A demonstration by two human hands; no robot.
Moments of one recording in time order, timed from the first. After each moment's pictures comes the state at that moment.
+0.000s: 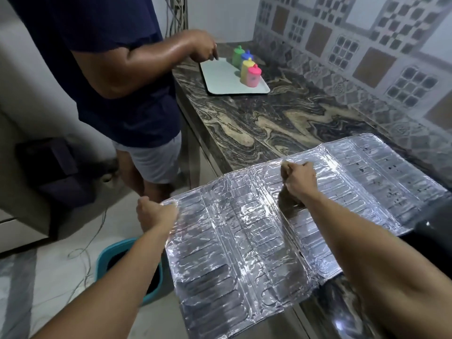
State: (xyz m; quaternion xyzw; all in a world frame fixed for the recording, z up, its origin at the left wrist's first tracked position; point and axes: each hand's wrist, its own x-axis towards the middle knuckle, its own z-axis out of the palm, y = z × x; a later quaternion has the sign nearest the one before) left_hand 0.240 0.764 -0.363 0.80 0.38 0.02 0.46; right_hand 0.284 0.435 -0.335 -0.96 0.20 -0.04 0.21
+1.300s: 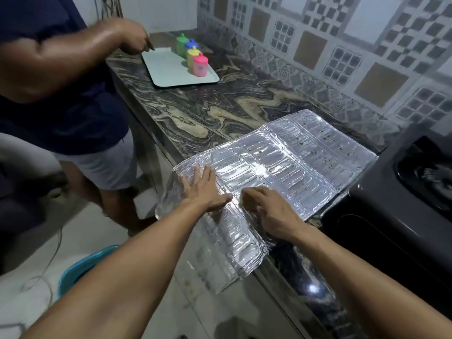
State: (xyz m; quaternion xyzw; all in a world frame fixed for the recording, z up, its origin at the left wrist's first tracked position) left_hand 0.267 0.599 -0.358 0.96 -0.20 -0.17 0.10; right_hand 0.146 0.429 -0.328 -0.99 0.00 0.05 0.16
